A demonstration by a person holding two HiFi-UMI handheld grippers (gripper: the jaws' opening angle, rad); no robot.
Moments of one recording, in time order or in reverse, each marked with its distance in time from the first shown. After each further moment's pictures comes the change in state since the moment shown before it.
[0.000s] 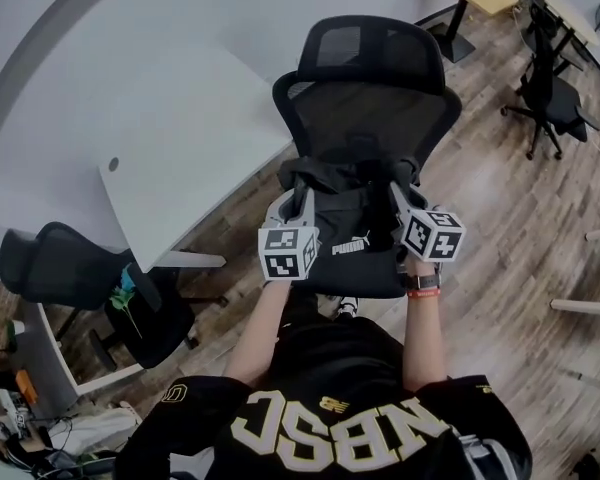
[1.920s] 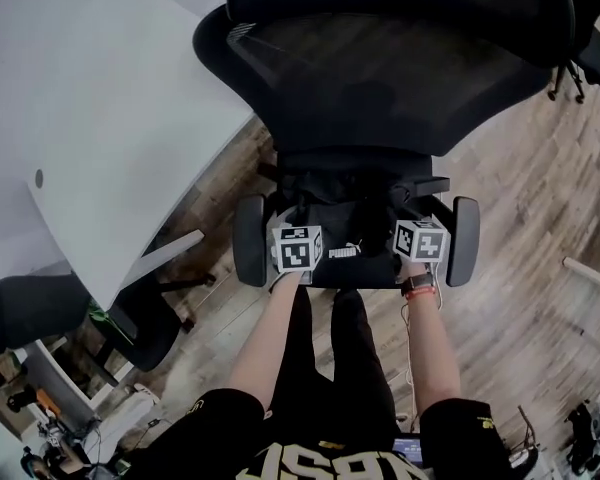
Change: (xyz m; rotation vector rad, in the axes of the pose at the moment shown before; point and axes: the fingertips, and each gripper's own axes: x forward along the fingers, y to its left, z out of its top) left arm 0.168 0.069 -0.361 -0.134 0.604 0.025; right arm 0.154 -0.167 -0.314 0.174 0.547 -0.191
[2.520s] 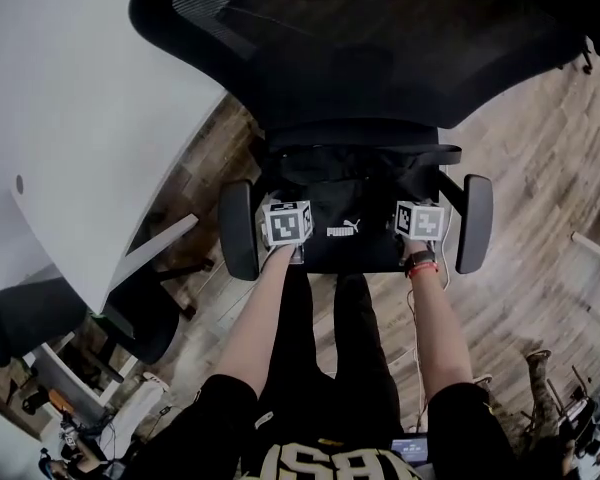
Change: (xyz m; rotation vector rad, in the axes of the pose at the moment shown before) left arm 0.064 0.040 -0.058 -0.021 0.166 0.032; right arm 0.062 -0.061 -0.068 0.037 0.139 -0.102
